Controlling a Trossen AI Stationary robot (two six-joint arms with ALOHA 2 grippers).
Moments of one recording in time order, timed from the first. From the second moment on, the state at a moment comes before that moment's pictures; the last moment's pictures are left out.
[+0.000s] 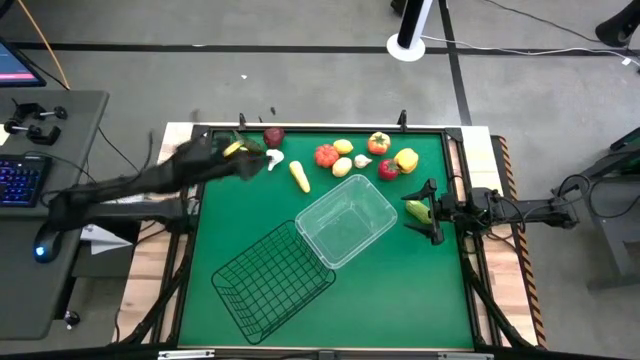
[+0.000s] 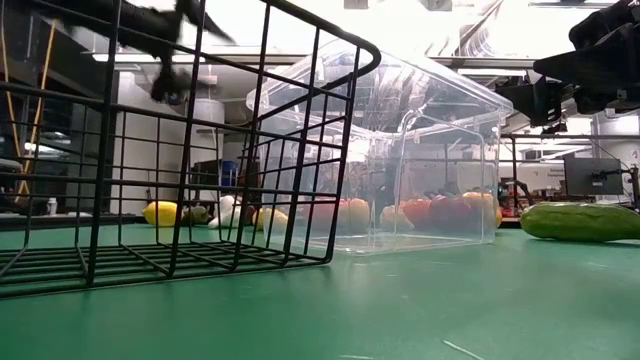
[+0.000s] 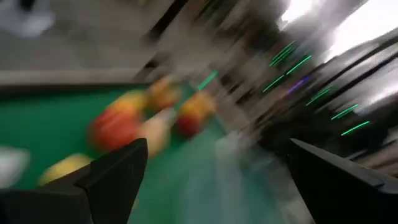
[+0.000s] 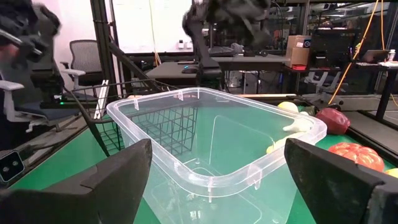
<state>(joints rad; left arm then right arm) 0.42 0.84 0.64 -0.13 -0.02 -0.73 0.06 0.01 0.01 0.02 0.03 0.00</state>
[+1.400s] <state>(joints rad) 0.69 1.74 0.94 -0.37 -0.16 -0.54 0.06 0.01 0.01 0.02 0.03 0.00</state>
